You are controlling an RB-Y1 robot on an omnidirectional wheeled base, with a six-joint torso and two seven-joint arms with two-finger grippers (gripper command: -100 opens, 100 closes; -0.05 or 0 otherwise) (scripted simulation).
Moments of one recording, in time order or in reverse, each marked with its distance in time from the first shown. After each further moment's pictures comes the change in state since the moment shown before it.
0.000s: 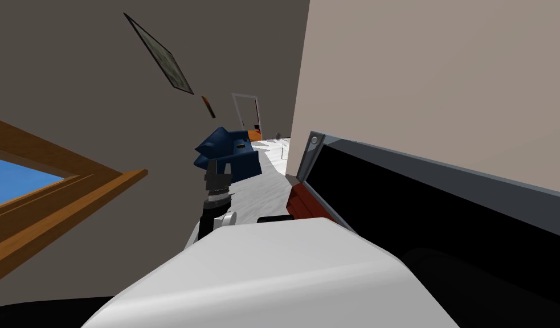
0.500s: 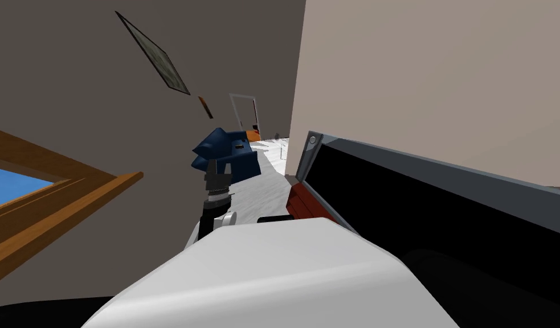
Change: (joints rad) left arm 0.000 0.000 0.000 0.000 0.000 0.000 0.000; right arm 0.038 -0.062 -0.031 -0.016 -0.032 -0.015 0.003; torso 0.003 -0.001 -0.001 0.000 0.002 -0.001
